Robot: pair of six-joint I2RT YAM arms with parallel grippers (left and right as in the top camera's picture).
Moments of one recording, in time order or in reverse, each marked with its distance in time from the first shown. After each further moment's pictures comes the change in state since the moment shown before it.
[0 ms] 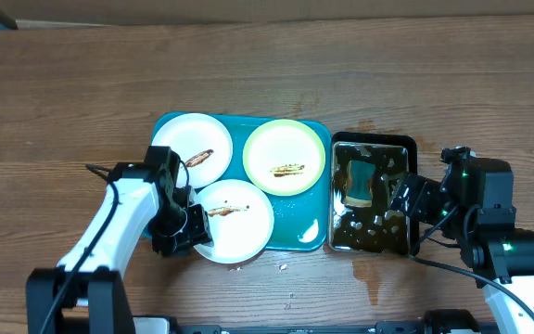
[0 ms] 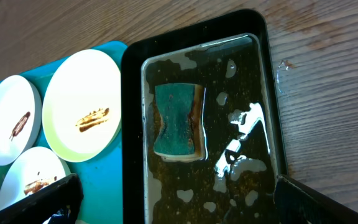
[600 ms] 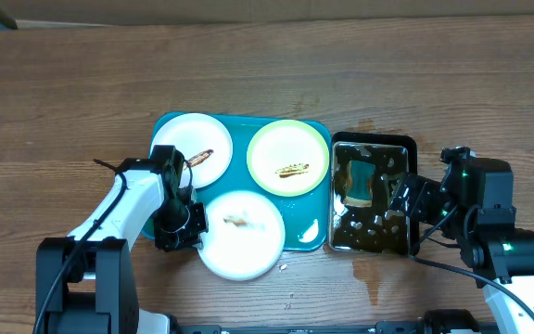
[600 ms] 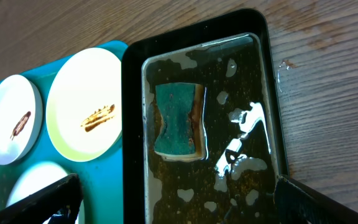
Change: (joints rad) left arm 0.000 0.098 0.000 0.064 -0.039 -0.002; right arm 0.000 0.000 0.000 0.000 -0.001 0.001
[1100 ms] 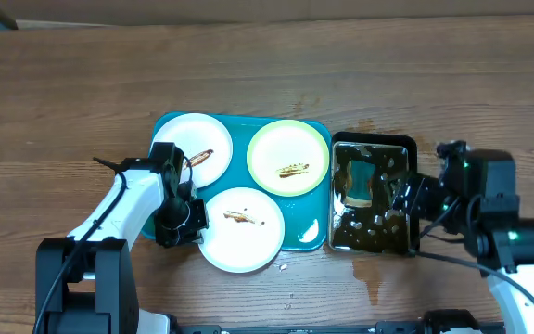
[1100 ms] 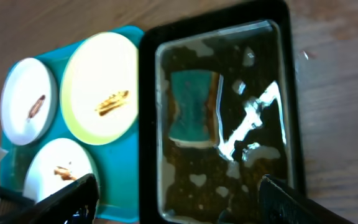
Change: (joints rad) left arm 0.000 0.000 0.005 0.046 -0.003 0.003; right arm 0.018 0.066 0.113 -0.103 -0.060 -0.036
